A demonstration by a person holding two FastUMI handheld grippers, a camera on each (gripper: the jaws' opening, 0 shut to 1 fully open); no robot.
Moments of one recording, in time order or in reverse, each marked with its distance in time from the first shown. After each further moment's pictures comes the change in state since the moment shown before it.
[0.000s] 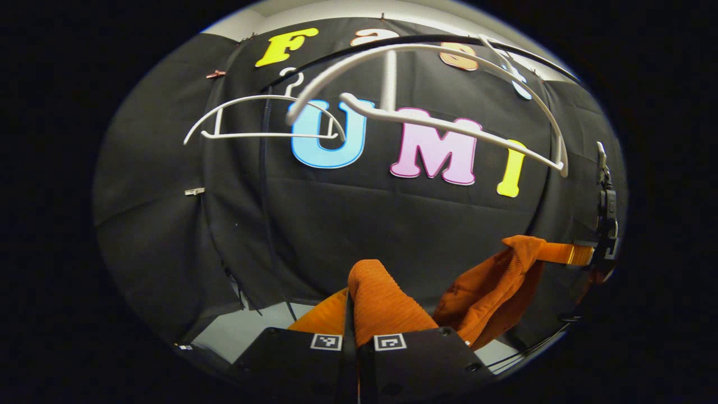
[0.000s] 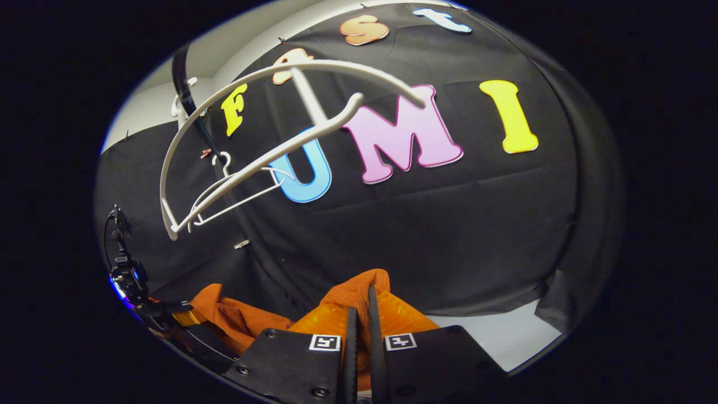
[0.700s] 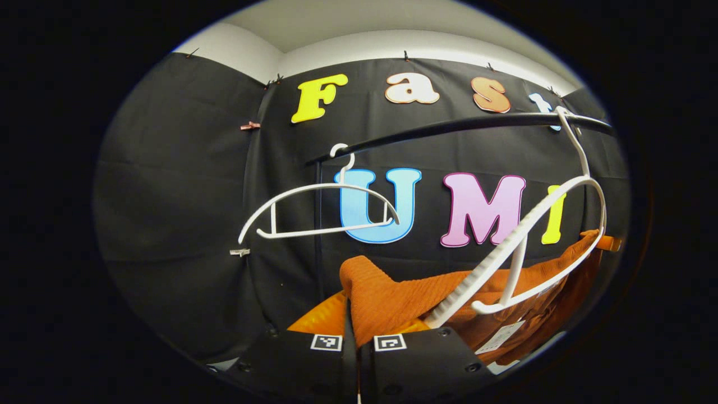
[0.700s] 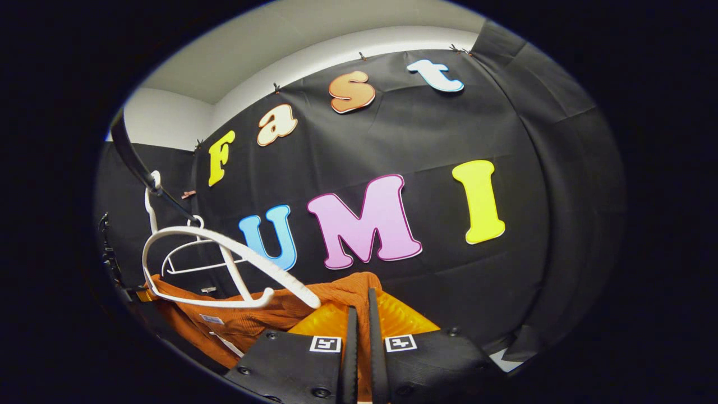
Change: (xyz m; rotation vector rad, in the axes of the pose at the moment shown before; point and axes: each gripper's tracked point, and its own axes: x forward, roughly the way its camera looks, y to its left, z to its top) left arm -0.014 0.094 0.131 -0.001 -0.282 0.243; right arm -0.038 -0.083 0.175 -0.111 -0.399 -0.136
